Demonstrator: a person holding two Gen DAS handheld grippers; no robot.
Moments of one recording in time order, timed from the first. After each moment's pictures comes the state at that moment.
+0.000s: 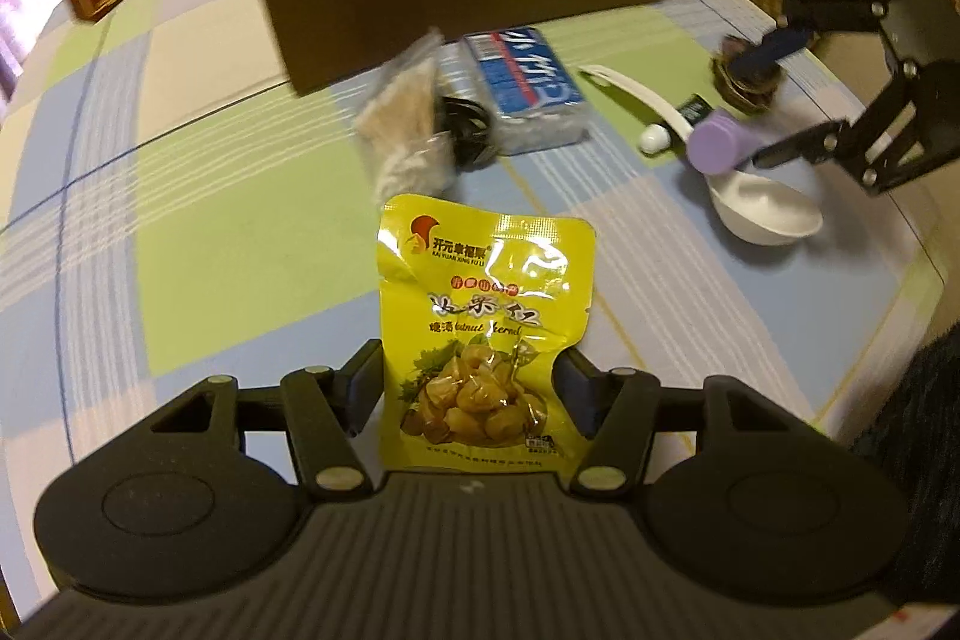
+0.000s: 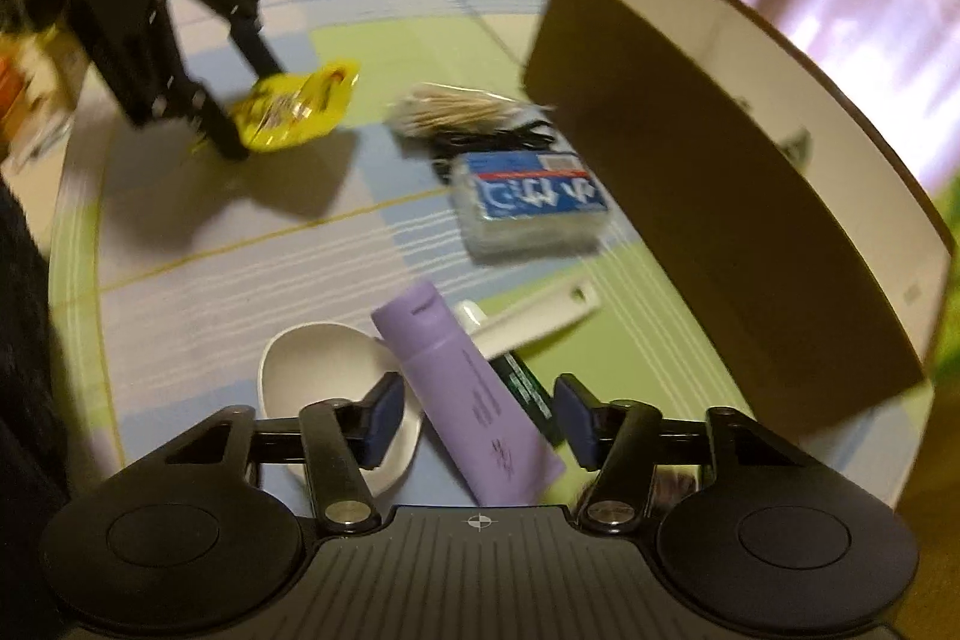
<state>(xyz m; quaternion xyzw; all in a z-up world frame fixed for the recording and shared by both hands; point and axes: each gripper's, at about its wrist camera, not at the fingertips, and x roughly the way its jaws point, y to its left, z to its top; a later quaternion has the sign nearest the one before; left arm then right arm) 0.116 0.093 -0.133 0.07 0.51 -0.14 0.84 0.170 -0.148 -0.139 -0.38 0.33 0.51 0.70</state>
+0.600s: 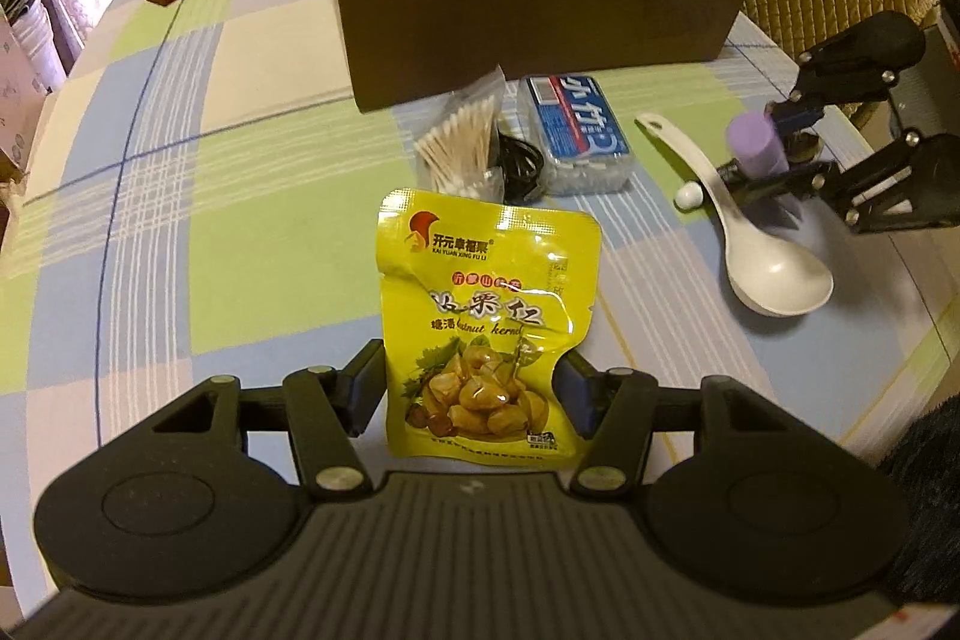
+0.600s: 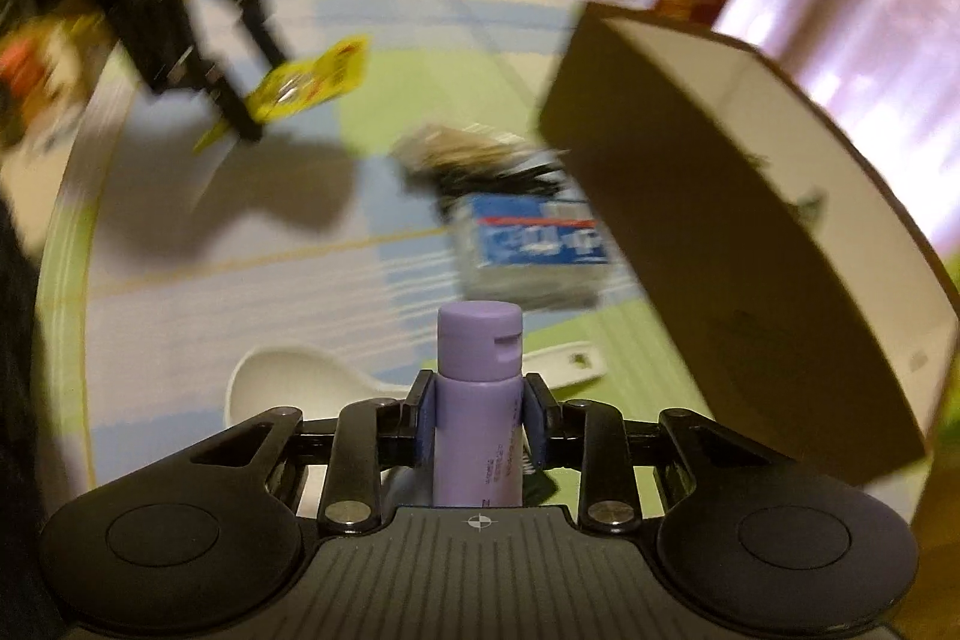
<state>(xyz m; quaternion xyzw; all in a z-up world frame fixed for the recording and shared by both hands) 0.115 0.098 -0.115 0.03 0.50 -0.09 0.86 0.186 -0.147 -0.138 -0.36 0.29 0.53 0.71</state>
